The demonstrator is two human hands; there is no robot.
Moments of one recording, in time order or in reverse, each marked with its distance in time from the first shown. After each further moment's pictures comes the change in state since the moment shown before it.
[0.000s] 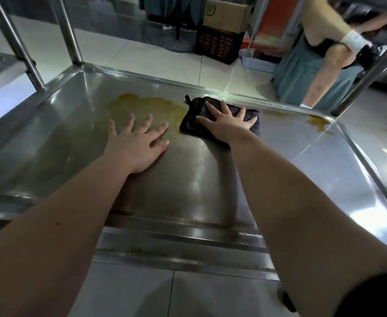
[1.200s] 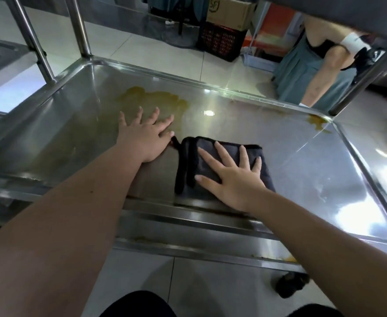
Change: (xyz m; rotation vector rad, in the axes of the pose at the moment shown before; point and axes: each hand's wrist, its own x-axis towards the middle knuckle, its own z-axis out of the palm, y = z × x) left_hand -0.007 0.003 -0.004 -0.047 0.005 -0.024; right_hand -0.174 0.013 0.031 -0.087 -0.075 -0.264
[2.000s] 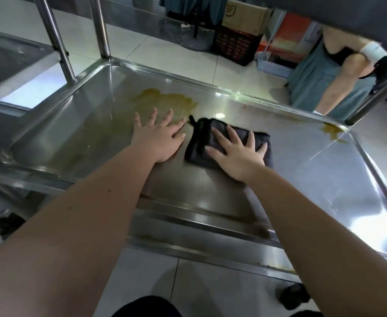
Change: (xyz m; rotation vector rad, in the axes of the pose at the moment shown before) left_hand 0.001 -0.001 0.002 0.007 -0.001 -0.017; right_hand 0.066 -0.001 -0.016 0.061 0.080 0.109
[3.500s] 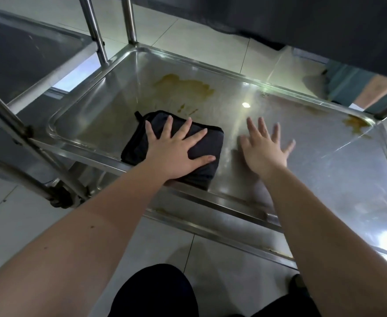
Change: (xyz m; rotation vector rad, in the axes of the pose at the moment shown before) left_hand -0.076 0.011 -0.004 -0.005 -0.037 -0.016; right_hand -0.005 0.006 -0.004 0.069 0.050 0.091
